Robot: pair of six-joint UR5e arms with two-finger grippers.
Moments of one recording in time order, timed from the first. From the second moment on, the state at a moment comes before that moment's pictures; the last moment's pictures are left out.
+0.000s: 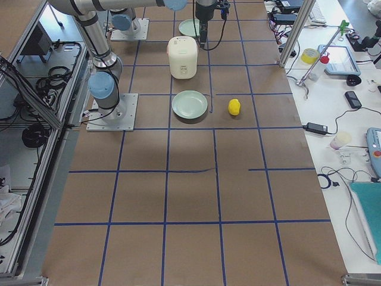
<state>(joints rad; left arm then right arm) -1.55 -1.49 -1.59 -1.62 1.59 -0.05 1.54 -1.59 1.50 -1.45 -1.54 0.00</state>
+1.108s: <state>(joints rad) -1.55 -1.49 -1.59 -1.62 1.59 -0.05 1.73 -1.58 1.58 -1.40 -1.45 0.08</state>
